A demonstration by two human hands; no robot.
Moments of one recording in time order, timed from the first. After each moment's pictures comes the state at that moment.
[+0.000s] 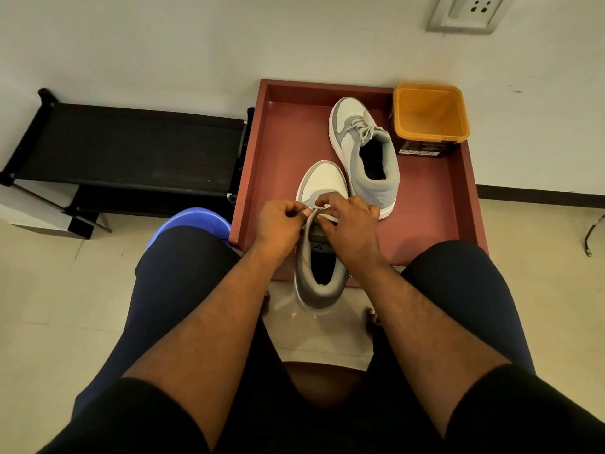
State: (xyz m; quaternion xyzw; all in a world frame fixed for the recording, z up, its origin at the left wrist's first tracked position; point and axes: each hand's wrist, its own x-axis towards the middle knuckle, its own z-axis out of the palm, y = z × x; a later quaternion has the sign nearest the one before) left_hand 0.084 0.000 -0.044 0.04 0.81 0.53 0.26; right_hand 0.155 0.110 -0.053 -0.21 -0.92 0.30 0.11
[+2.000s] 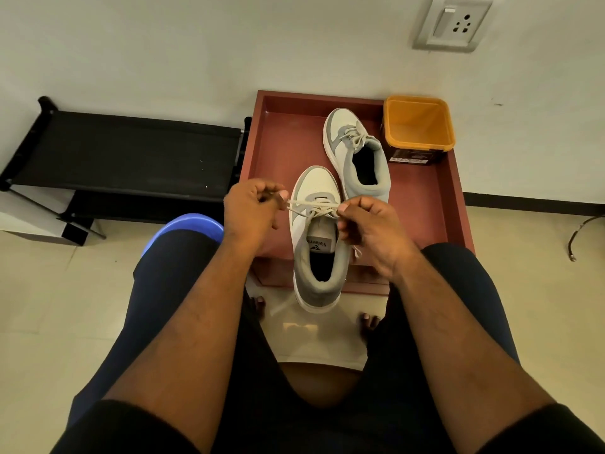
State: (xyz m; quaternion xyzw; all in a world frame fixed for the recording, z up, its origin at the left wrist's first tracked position) left_hand 0.069 -0.026 -0.012 0.08 0.82 0.55 0.14; right_hand 0.183 0.131 -0.002 -0.30 -0.61 0.73 0.03
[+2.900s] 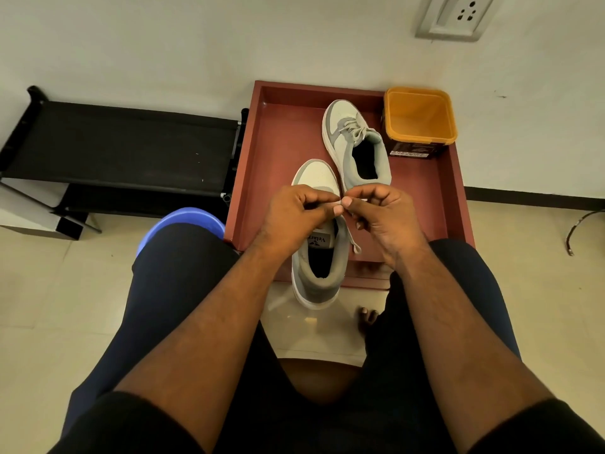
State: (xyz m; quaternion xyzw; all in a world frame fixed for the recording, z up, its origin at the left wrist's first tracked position) left_hand 0.096 0.008 -0.012 0.23 0.75 0.58 0.22; right_hand 0.180 0.145 -0.006 -0.31 -0.62 0.71 0.11
